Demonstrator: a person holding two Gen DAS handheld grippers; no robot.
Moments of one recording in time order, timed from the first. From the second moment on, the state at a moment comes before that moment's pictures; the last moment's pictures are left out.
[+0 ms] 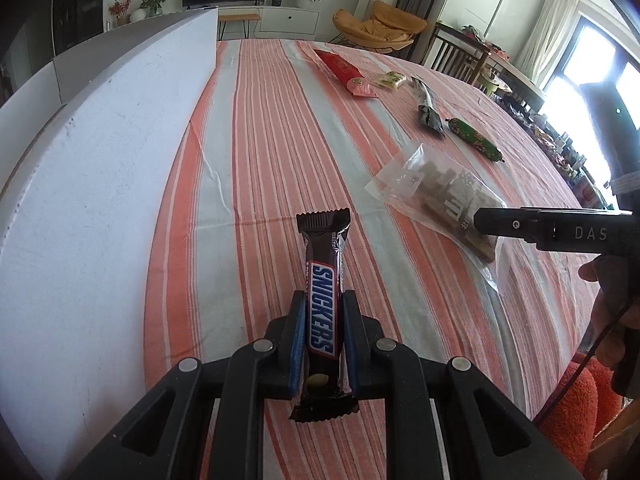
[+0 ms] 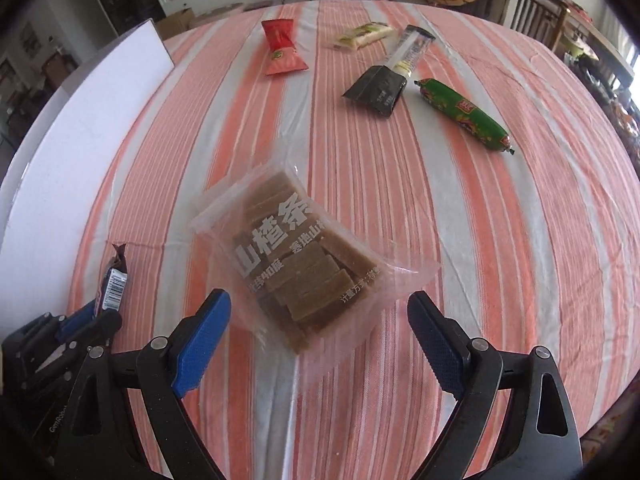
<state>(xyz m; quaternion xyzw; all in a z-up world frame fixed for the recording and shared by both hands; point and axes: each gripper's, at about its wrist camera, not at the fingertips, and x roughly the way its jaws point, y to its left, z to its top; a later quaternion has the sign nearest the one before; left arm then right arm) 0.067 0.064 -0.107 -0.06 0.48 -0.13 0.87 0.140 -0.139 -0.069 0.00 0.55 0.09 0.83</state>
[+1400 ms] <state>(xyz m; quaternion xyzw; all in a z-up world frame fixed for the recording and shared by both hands) 0.021 0.321 0.018 -0.11 0.35 0.15 0.92 0.143 0.099 0.103 0.09 0.41 0.37 0.83</state>
